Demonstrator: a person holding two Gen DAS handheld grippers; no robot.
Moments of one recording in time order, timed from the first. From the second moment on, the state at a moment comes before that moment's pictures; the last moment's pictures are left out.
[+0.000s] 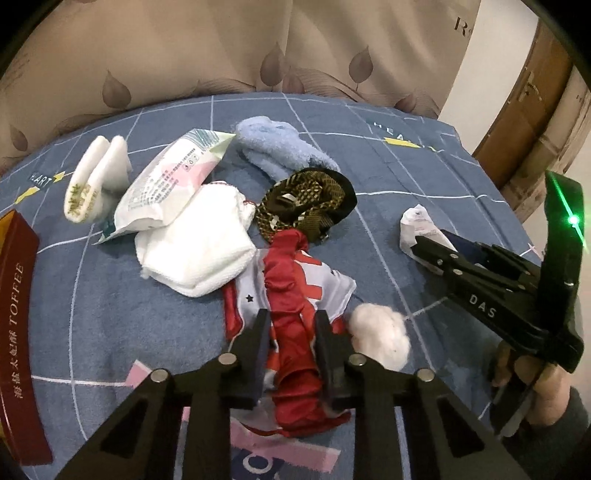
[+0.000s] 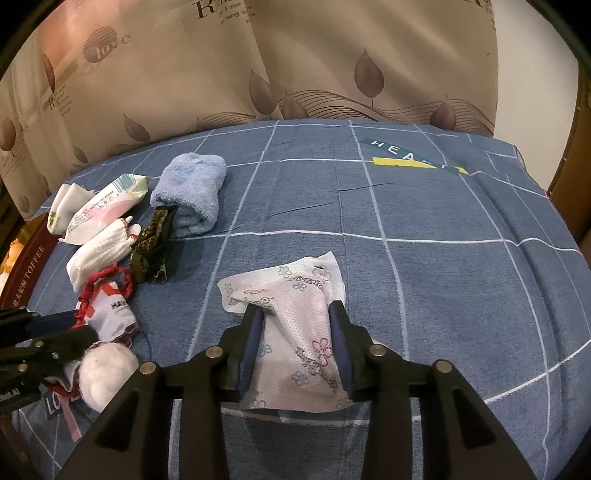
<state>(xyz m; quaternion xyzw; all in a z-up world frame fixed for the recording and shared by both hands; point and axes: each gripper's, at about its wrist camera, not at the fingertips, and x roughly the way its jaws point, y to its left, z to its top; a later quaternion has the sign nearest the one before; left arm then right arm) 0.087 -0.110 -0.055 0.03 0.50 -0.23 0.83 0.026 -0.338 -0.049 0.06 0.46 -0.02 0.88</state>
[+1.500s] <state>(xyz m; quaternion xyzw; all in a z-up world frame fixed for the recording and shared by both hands) 0.051 -0.037 0.015 0.05 0.43 -0.22 0.87 0.030 -0.329 -0.053 0.04 0.48 -0.02 0.88</state>
